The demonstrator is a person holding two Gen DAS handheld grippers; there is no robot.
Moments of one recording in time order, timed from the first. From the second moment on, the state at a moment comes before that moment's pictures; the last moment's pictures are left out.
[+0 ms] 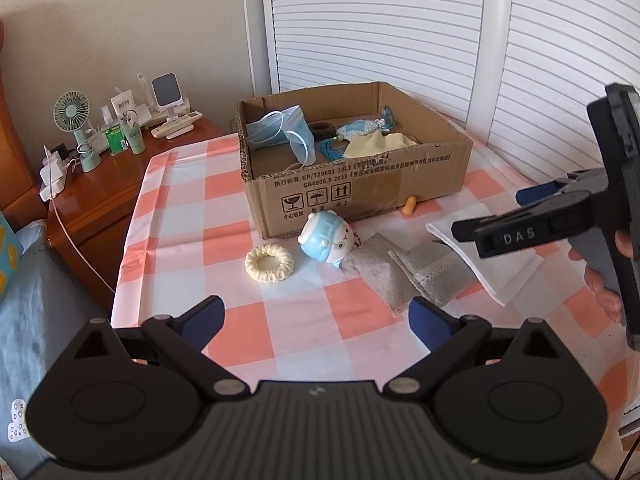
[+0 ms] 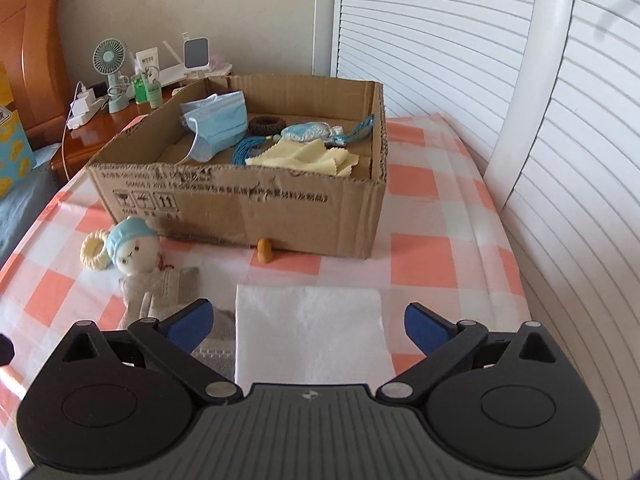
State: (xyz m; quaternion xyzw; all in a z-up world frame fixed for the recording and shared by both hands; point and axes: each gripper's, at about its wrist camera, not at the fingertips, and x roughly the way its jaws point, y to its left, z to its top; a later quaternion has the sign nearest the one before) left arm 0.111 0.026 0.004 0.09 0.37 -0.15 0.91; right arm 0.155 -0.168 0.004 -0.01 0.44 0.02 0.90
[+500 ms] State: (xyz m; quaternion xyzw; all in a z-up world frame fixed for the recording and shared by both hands) left arm 0.121 0.021 -0.007 0.10 0.39 -0.15 0.90; right arm 0.153 -0.192 -0.031 -0.03 0.47 -0.04 0.88
